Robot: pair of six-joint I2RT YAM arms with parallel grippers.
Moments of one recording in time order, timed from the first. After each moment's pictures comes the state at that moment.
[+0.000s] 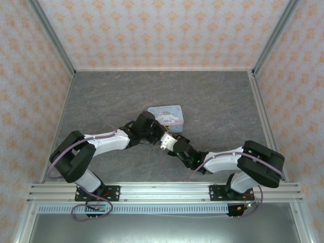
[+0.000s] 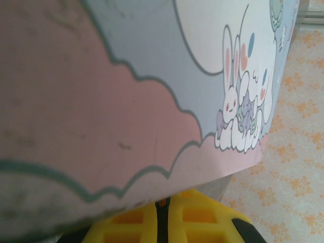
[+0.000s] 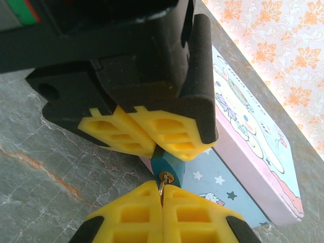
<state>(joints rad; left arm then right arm) -0.67 1.56 0.77 0.08 0.23 -1.47 1.07 1.46 0.43 0.55 0.52 -0.40</state>
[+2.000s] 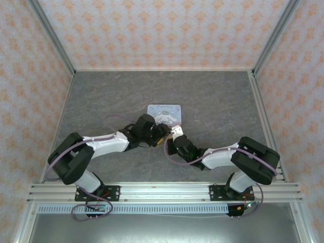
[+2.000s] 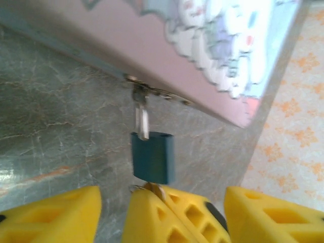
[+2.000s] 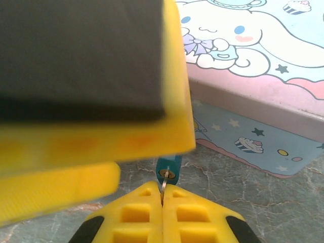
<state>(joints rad) -0.68 1.51 0.73 0.06 0.22 -1.37 0.98 1.52 0.44 0.54 0.33 0.36</state>
